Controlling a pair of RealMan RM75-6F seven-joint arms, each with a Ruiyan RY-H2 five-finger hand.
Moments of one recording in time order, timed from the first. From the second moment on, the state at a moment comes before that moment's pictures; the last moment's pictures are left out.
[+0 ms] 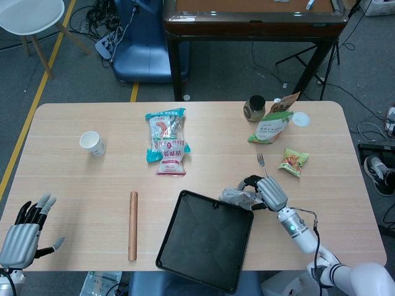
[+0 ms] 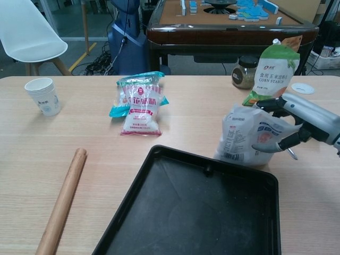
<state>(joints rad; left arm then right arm) -0.03 -1.19 0.01 -1.63 1.56 1.52 0.07 0.53 -1.78 -0.05 -0.78 -1.63 1.34 0.70</state>
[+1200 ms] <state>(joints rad) -0.04 -1.17 -0.01 -1.64 1.57 1.54 0.07 0.28 -1.22 -0.03 -1.45 -1.56 1.57 0.09</state>
